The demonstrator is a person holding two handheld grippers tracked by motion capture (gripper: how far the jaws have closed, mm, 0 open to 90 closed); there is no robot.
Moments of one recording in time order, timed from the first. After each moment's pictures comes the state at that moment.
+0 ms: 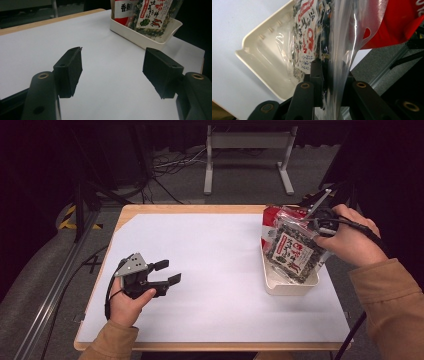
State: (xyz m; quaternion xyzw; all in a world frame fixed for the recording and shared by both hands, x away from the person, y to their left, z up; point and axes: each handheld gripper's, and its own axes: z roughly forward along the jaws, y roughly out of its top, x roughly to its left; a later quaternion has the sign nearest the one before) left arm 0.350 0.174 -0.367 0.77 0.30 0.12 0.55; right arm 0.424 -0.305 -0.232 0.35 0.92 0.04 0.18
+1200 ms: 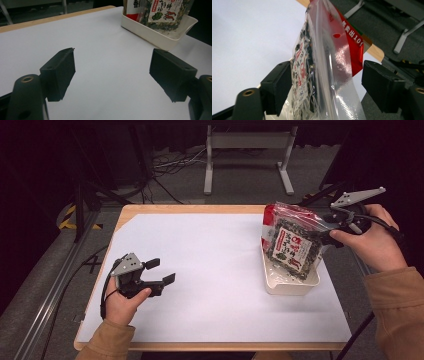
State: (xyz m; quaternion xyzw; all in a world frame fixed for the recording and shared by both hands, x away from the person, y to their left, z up) left arm 0.354 0.188 -0.373 0.77 0.33 0.14 0.53; right arm 0.407 -0.348 -0.220 0.37 0.84 0.30 0.26
